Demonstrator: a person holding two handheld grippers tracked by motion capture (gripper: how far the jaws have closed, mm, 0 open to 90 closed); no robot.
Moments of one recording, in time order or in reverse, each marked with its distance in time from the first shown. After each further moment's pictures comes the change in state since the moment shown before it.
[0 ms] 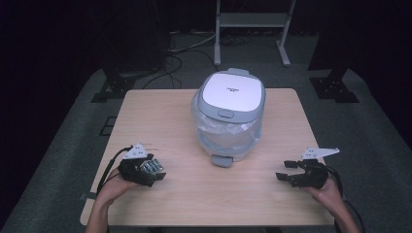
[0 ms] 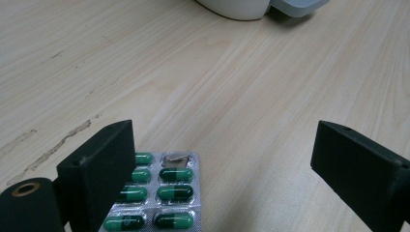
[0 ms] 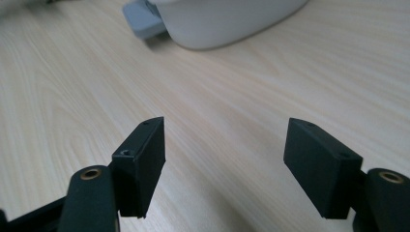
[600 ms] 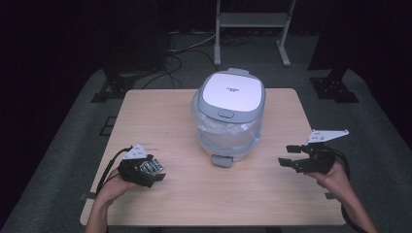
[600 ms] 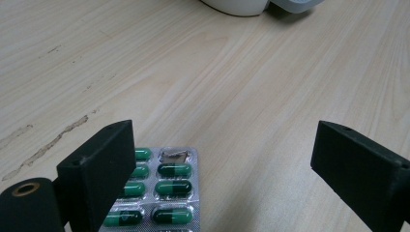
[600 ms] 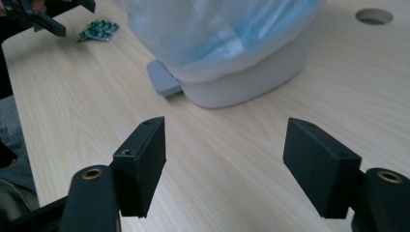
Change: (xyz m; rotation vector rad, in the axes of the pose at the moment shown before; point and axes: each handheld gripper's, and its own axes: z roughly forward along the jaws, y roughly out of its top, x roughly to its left) left arm 0.000 -0.002 0.000 0.007 -0.008 -0.006; right arm 0.007 0.057 -0.032 -0.033 0.018 -0.049
